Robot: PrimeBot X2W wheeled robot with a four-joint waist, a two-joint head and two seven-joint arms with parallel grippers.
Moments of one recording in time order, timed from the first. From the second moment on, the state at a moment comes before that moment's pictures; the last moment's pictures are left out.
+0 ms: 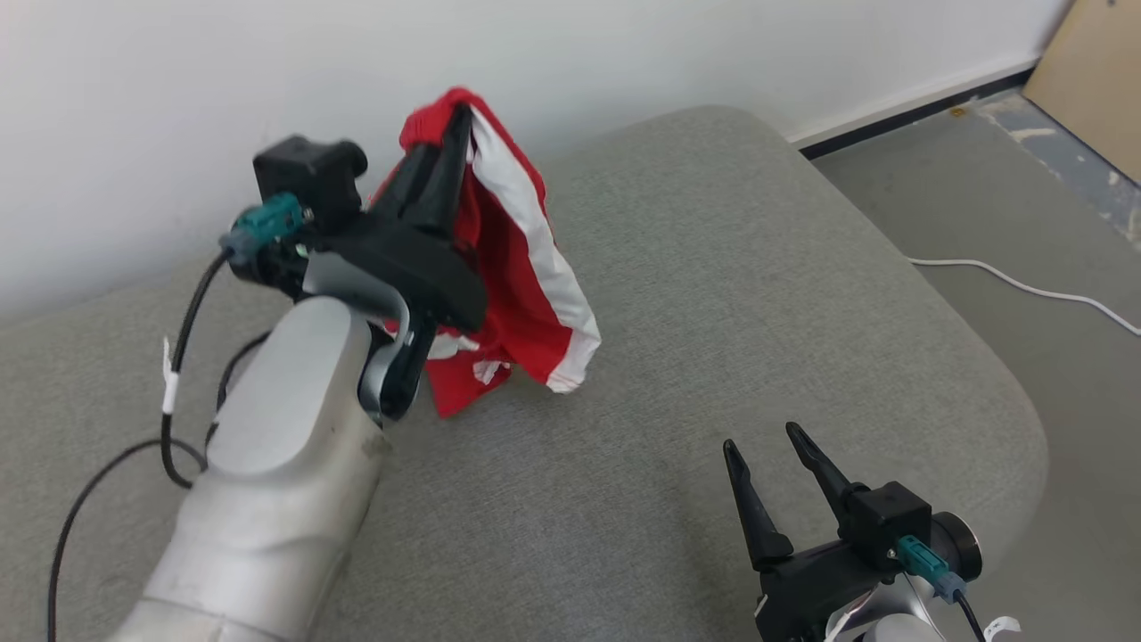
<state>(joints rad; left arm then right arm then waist) -0.89 0.05 -0.38 0.68 -0.50 -0.11 -0.23 -0.20 -0.05 0.21 0.37 0.11 0.13 -0.20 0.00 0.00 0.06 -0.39</state>
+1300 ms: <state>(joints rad) -0.26 0.28 -0.47 0.49 -0.66 0.07 -0.17 -0.16 -0.05 0.16 0.33 0.09 0.13 -0.17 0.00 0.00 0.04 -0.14</state>
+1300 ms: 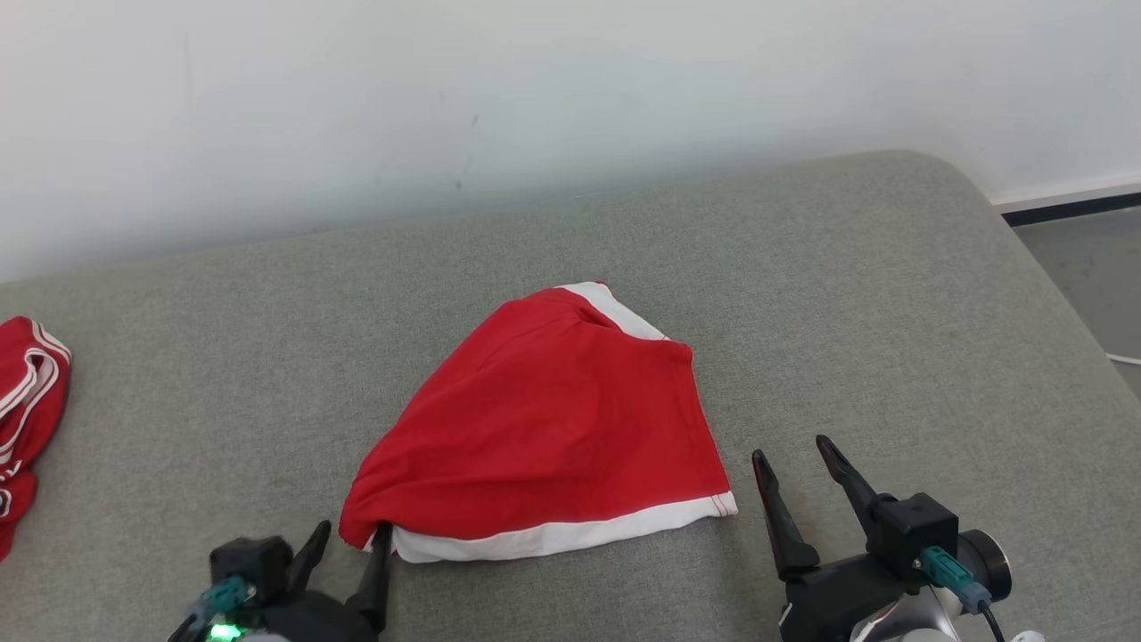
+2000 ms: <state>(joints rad) -0.03 0.17 -0.09 0.11 -0.42 0.09 -0.26 -0.12 -0.05 0.06 0.30 0.07 0.13 -0.16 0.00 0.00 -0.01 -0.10</state>
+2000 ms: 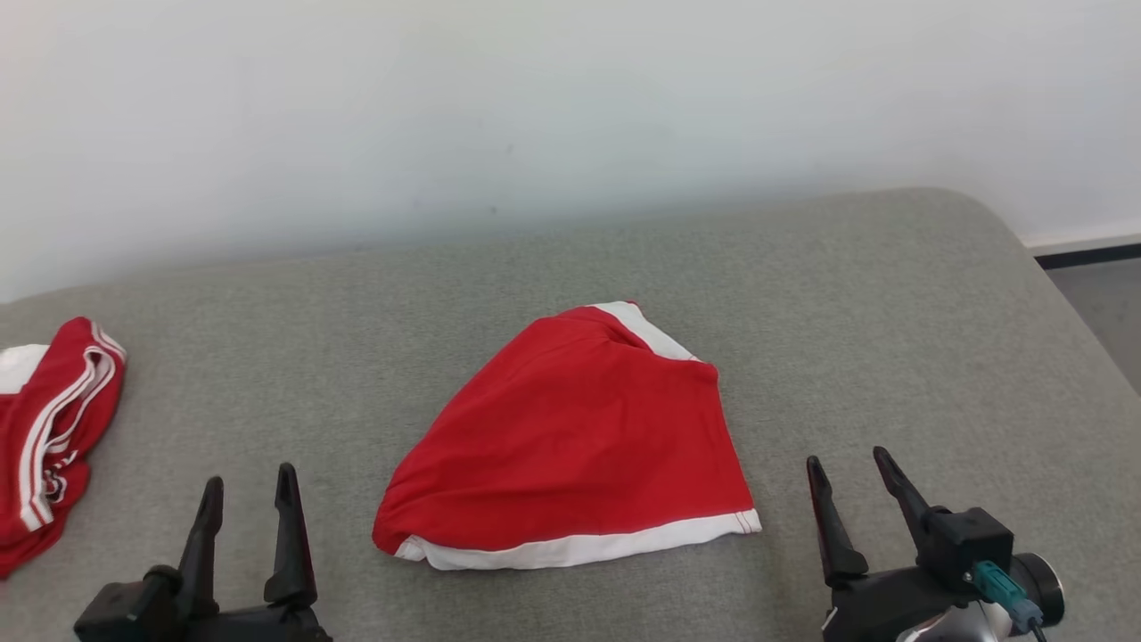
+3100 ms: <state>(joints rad) 0.03 0.05 0.06 0.22 -0.22 -0.11 -0.26 -0.07 -0.05 0.05 0.36 0.07 0.13 -0.18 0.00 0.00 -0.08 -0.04</state>
